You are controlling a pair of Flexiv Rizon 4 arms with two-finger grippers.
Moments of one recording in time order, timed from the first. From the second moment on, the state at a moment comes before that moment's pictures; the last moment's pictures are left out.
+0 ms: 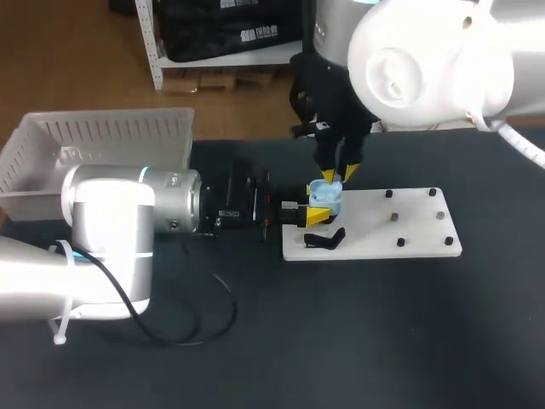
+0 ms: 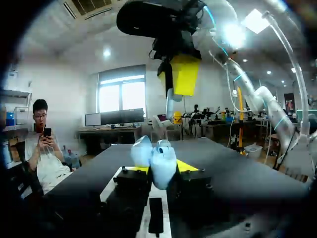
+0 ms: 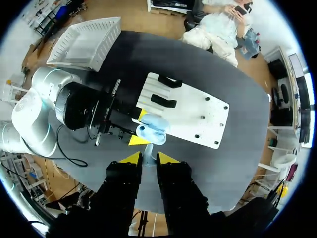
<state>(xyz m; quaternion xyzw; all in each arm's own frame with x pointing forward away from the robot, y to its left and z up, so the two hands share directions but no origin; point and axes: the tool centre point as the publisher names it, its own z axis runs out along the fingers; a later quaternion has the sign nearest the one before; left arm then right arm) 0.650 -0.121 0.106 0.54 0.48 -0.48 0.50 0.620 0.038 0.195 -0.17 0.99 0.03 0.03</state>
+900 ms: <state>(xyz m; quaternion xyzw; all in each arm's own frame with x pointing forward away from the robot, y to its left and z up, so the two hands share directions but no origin) 0.650 -0.121 0.106 0.54 0.48 -0.48 0.50 0.625 0.051 0.175 -0.19 0.98 0.01 0.01</state>
